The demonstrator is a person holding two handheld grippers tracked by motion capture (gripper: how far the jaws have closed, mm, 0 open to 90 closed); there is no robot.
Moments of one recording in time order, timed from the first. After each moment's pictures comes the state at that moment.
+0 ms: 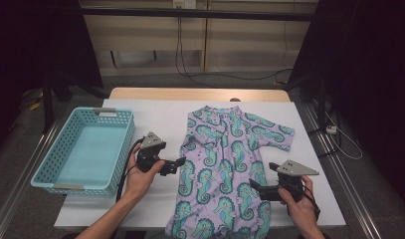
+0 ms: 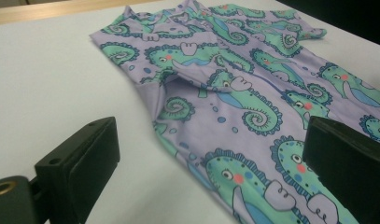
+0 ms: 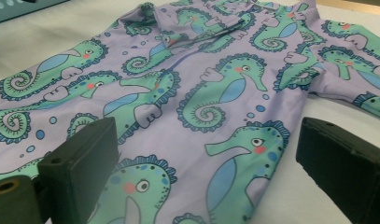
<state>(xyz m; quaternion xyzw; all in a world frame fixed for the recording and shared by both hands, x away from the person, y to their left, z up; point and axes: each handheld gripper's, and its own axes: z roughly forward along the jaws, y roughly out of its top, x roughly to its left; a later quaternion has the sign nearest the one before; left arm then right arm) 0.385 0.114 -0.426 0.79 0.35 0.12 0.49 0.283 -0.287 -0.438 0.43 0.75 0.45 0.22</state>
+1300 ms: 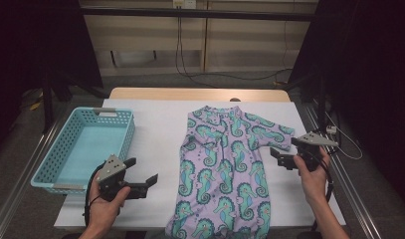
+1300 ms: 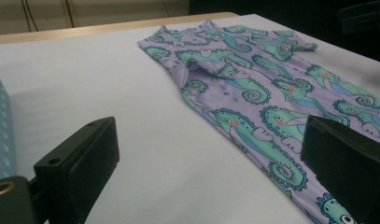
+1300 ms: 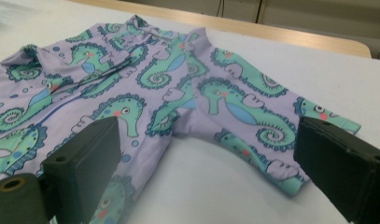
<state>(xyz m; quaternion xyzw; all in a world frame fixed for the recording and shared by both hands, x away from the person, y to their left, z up) 0.309 0.185 -0.414 0.75 0.37 0.17 0.53 0.349 -0.351 -0.417 0.49 0.70 0.43 0.28</state>
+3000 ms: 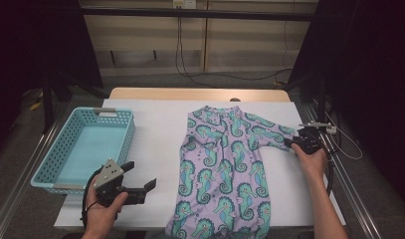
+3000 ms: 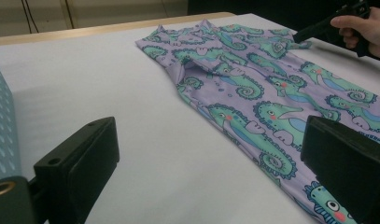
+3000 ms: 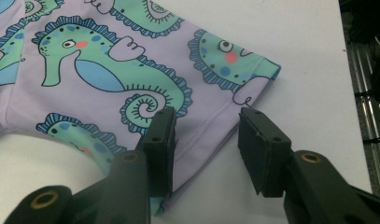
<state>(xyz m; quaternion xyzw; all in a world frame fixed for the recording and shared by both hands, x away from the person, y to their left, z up) 0.299 0.187 -0.413 0.75 0.36 0.17 0.52 0.424 -0.404 -0.459 0.61 0.70 0.29 0.24</state>
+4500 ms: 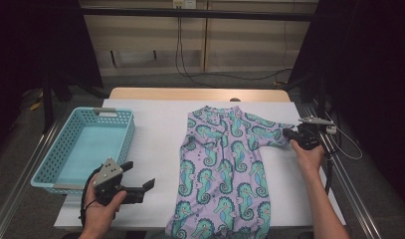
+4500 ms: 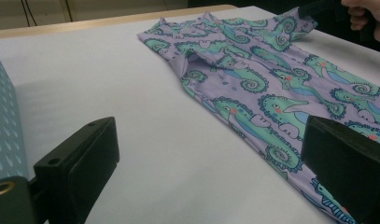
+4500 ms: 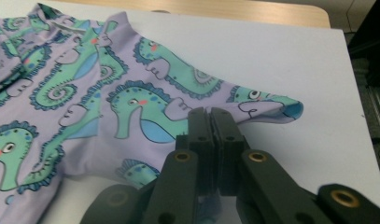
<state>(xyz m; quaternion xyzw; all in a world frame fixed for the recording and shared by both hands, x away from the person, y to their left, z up) 0.303 0.192 -0.415 0.76 0.36 0.17 0.51 0.419 -0.384 -0.433 0.57 0.68 0.37 0.27</state>
